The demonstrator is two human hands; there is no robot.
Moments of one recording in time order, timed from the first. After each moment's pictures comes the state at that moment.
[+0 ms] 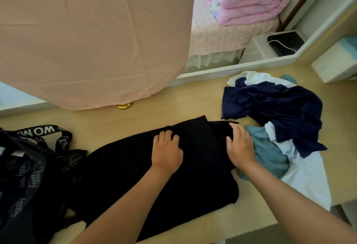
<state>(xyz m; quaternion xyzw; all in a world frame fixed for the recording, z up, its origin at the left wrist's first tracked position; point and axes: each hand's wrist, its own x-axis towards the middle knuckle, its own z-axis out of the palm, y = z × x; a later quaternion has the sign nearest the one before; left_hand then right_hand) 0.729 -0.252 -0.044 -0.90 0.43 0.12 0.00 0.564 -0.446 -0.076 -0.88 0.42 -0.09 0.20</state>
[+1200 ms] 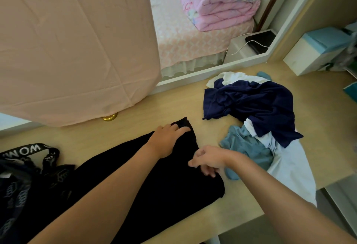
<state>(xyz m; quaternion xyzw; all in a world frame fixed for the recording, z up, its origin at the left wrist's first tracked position) 0.751 -0.315 -0.008 -0.75 0.64 0.19 0.03 0.571 -0.427 0.006 -0.71 0.29 0.35 0.54</state>
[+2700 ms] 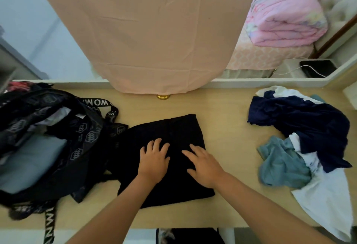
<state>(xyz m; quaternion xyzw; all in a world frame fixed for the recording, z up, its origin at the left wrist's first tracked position) 0.723 -0.091 -0.039 -0.93 0.34 0.10 0.03 0.610 -0.271 -0.031 -0.95 0.07 0.21 0.20</state>
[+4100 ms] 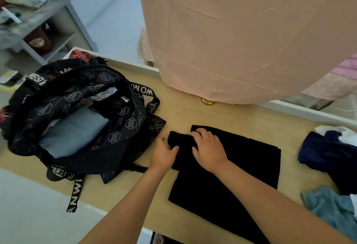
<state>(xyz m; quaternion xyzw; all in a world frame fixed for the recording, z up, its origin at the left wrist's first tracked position) 0.783 -0.053 -0.033 -0.86 -0.16 0.26 -0.42 0.750 -0.227 -0.031 -0.99 -0.04 0.06 0.13</state>
